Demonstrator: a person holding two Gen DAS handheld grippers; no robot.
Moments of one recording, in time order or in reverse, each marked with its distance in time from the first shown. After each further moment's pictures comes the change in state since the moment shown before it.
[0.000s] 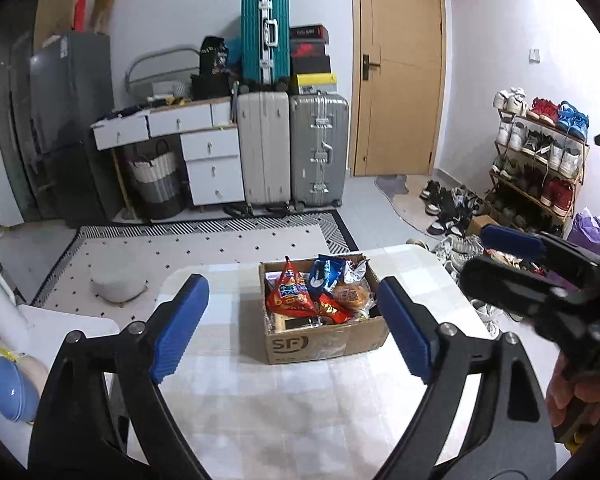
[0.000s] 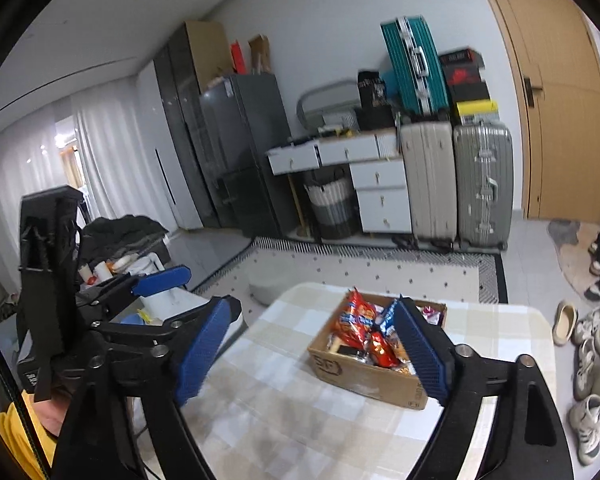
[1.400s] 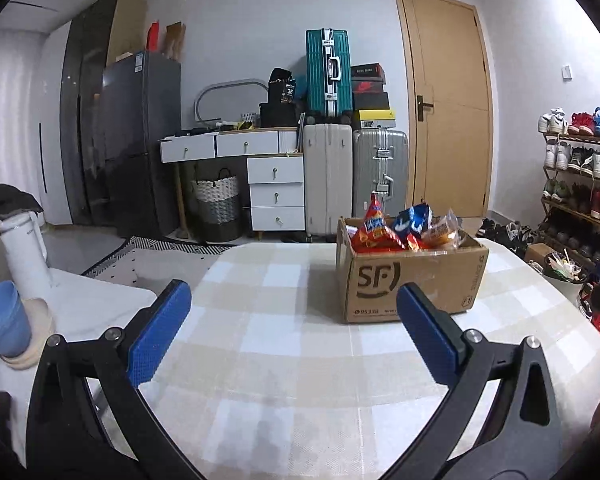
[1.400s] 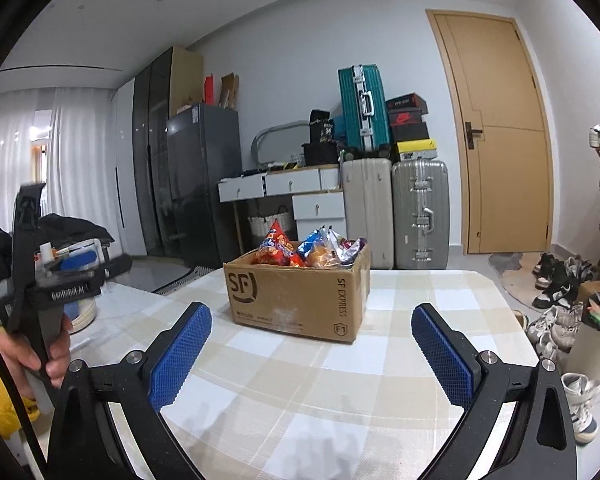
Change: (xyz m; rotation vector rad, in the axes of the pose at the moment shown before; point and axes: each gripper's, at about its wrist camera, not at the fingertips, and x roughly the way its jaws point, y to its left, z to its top) left arm 0.043 0.069 -0.244 -0.070 -0.223 0.200; right arm -0.014 -0.056 -0.237 -0.078 -0.237 -0.230
